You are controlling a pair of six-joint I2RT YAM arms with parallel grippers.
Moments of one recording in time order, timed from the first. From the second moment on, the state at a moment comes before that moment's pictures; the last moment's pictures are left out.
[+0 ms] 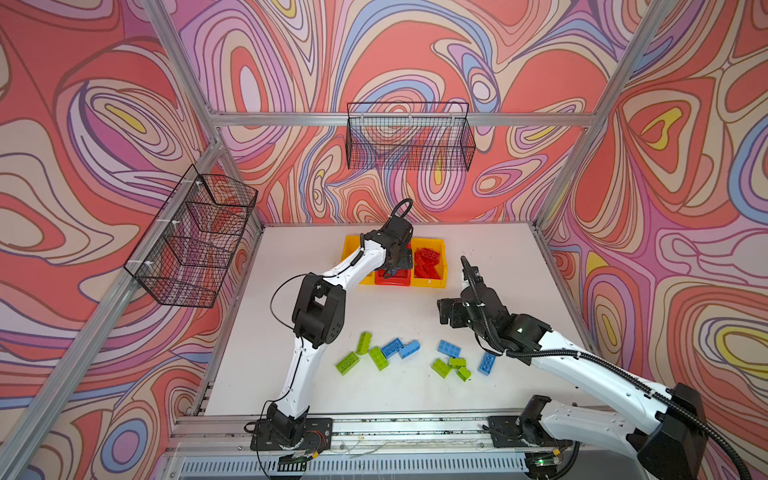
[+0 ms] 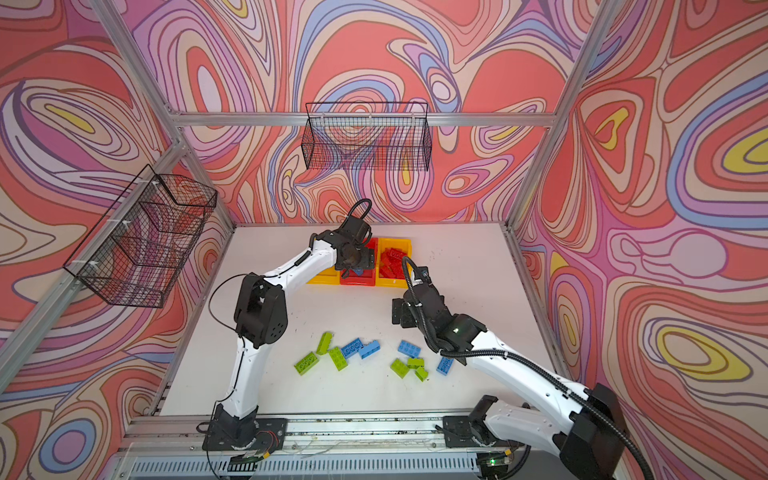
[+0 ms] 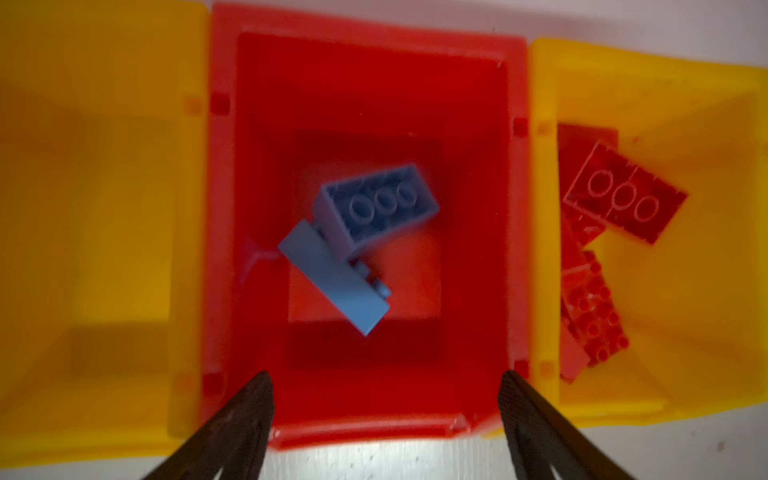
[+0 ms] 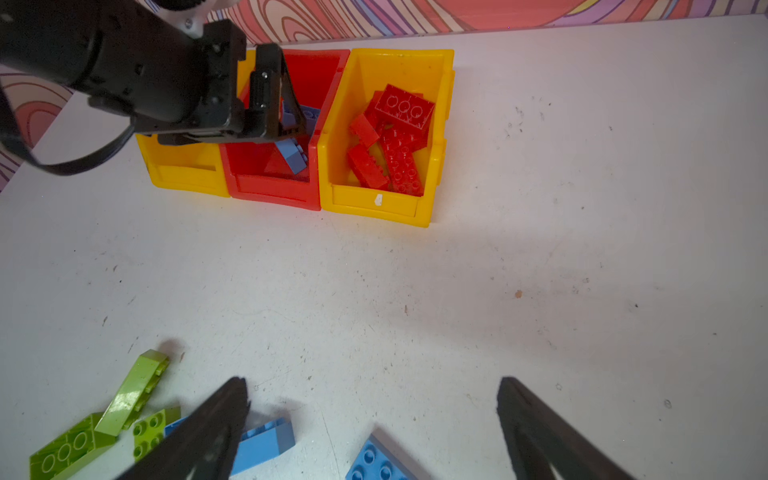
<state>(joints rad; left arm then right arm) -0.55 2.19 1.91 -0.78 -0.12 -0.52 0.73 1.12 0.84 -0.44 0.34 0.50</state>
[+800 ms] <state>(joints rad) -0.56 1.00 0.62 -0.54 -0.21 -0.67 1.01 1.56 0.93 -0.46 0.19 0.55</state>
